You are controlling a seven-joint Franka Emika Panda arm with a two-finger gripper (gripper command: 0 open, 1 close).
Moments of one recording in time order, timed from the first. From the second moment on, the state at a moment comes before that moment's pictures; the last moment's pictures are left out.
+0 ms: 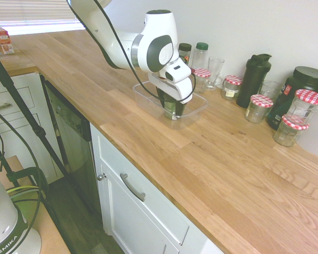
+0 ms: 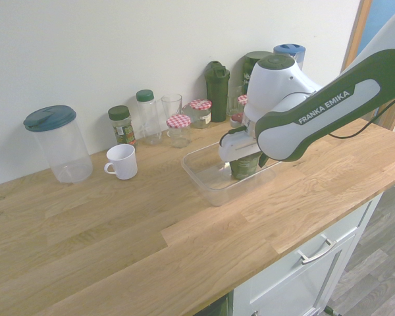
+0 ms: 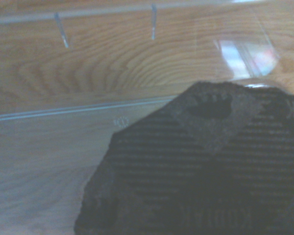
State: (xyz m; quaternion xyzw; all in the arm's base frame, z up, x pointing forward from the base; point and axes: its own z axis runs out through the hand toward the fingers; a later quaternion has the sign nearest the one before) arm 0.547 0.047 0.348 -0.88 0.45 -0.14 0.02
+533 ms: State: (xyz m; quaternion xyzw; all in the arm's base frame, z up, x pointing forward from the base) arm 0.524 0.042 0.398 -0.89 0.44 -0.13 0.01
